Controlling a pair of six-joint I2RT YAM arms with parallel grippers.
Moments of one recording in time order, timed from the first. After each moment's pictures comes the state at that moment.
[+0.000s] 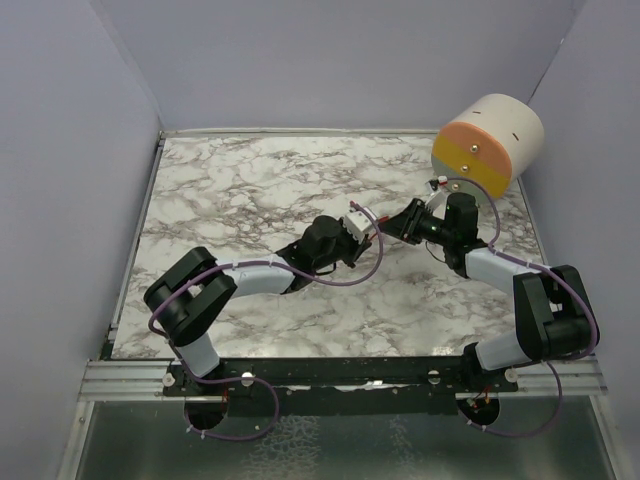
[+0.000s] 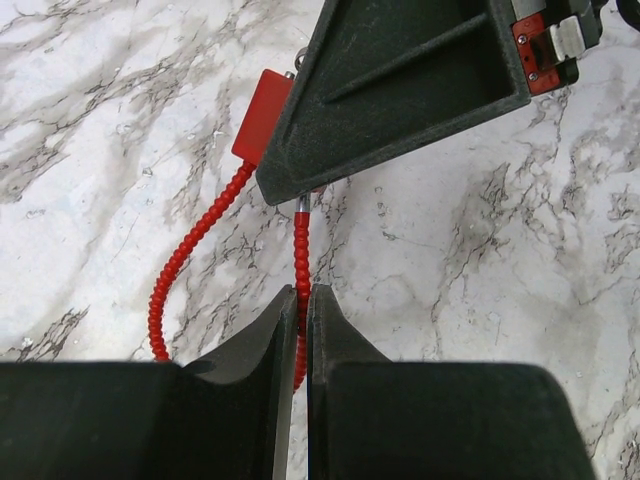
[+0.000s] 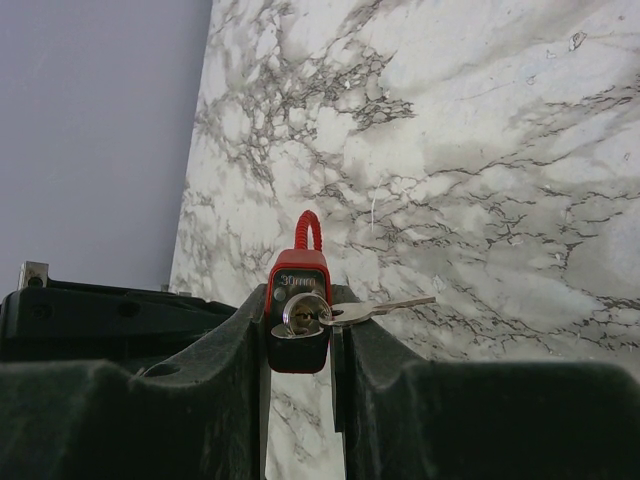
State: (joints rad) left arm -0.87 1.68 0.85 0.53 0.11 -0.02; right arm 0.19 1.46 0.61 0.47 -0.66 0.77
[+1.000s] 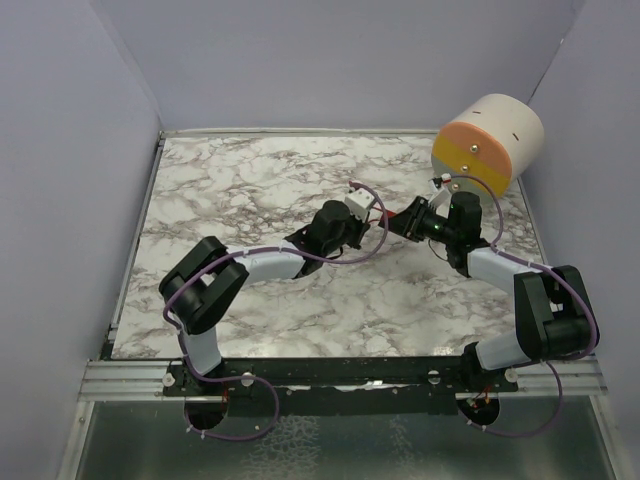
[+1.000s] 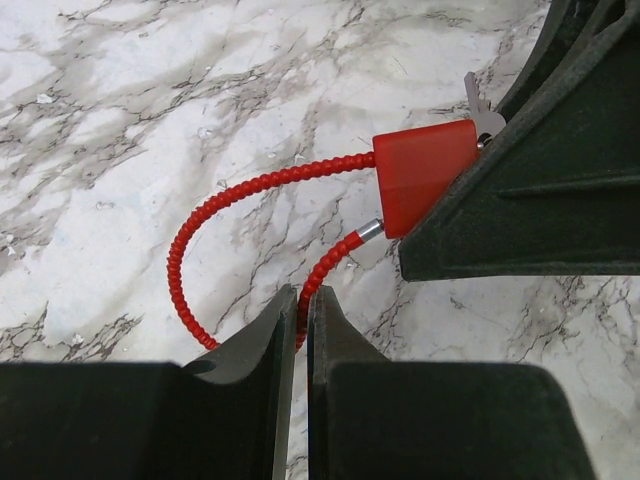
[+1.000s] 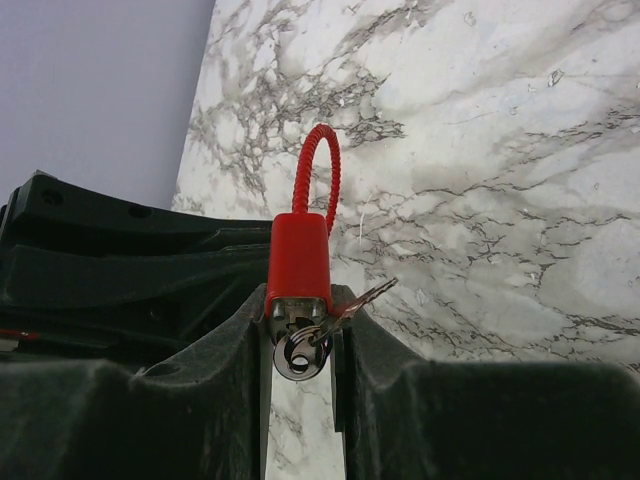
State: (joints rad) left arm -0.82 1.79 1.01 0.45 -0.06 -0.12; right arm 0.17 1.46 0.61 0.50 -0.68 0.72
